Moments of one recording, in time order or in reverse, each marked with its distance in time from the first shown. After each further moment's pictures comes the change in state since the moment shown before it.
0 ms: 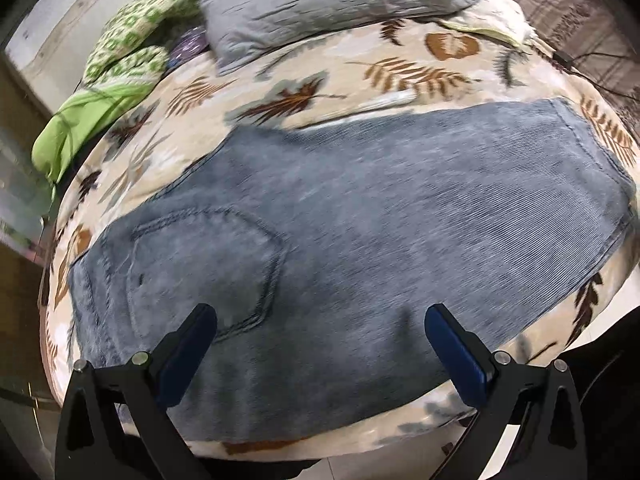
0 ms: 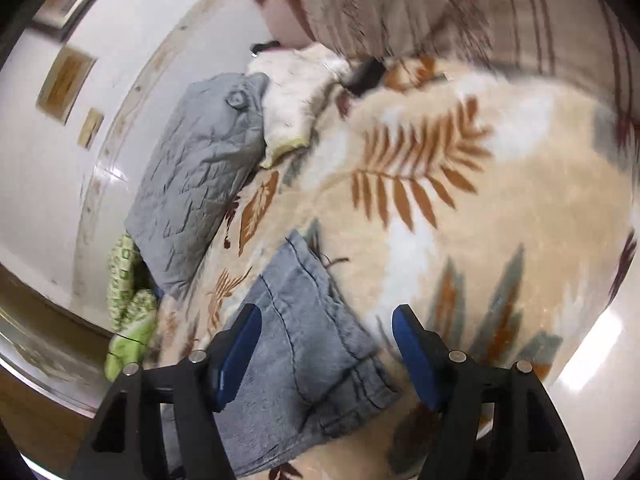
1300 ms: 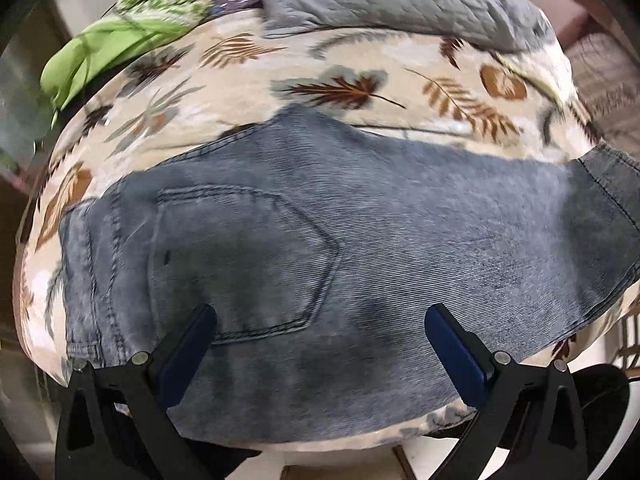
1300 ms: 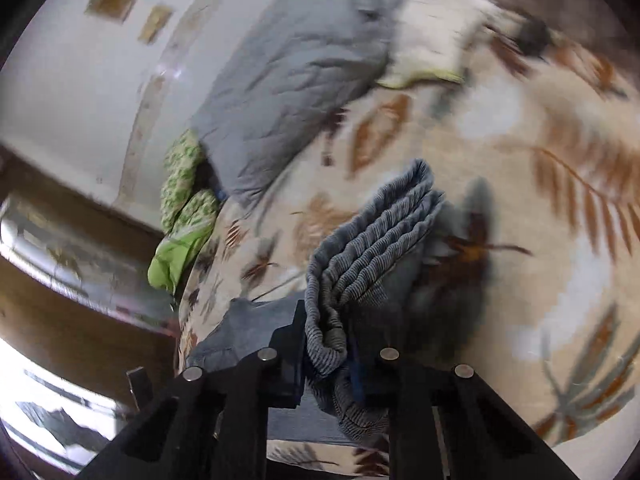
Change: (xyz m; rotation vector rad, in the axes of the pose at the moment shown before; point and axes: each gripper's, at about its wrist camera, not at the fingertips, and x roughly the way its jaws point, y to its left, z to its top) left arm 0.001 0.068 0.006 -0.265 0.092 -0.097; right arm 0.057 0.137 0.008 -0.296 0.310 0.171
